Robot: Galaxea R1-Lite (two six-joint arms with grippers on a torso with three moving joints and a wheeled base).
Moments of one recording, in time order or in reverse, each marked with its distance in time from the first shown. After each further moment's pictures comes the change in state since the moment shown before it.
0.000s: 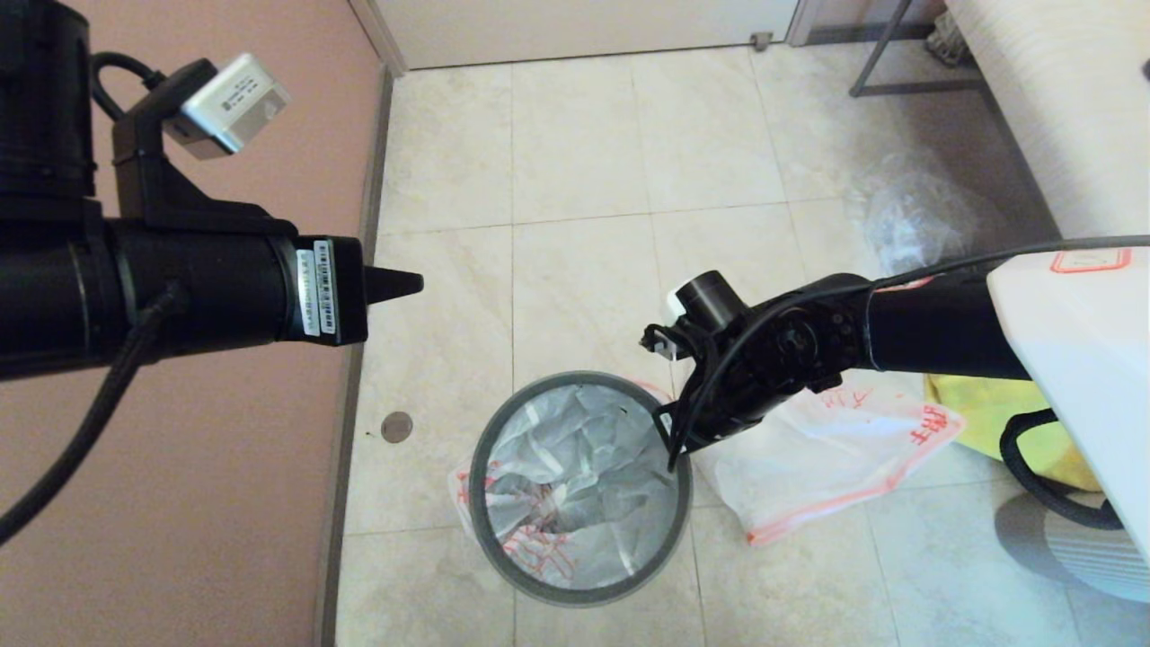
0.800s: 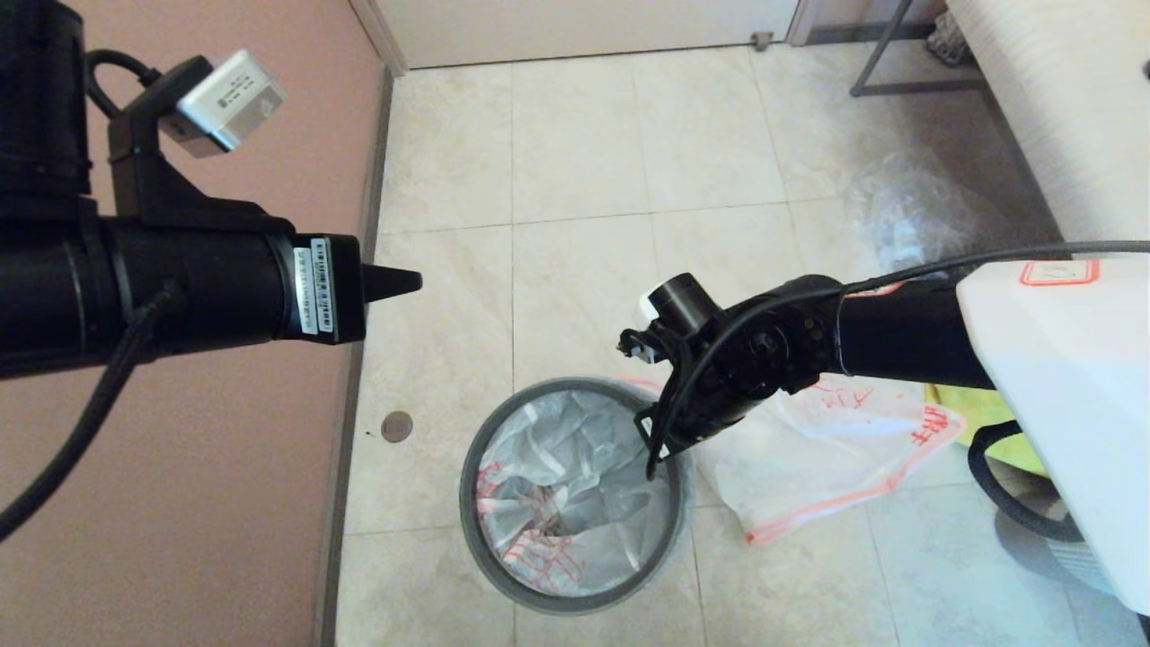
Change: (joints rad) left arm 0.000 -0.002 0.000 -0.002 0.000 0.000; right arm 0.050 0.031 -0.084 0.048 -0.077 -0.033
